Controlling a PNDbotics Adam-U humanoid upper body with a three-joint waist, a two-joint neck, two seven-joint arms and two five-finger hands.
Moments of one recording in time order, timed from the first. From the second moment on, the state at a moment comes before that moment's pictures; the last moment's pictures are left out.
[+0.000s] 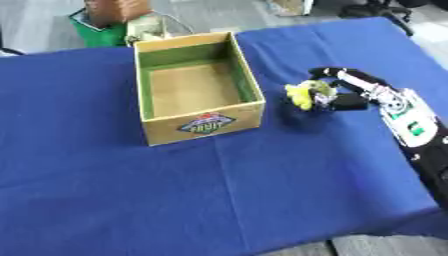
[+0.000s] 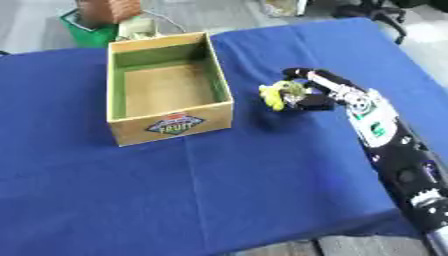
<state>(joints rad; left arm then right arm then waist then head) -0.15 0.25 0.16 -1.74 0.19 -0.10 0.18 -0.59 -0.59 -0.01 -1.10 0.46 -0.22 0.42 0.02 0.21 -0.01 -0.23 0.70</state>
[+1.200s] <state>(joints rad) -0.15 0.25 0.16 -1.74 0.19 -0.10 0.18 -0.59 -0.58 -0.02 -1.14 0.74 -0.21 0.34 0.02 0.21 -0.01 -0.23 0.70</state>
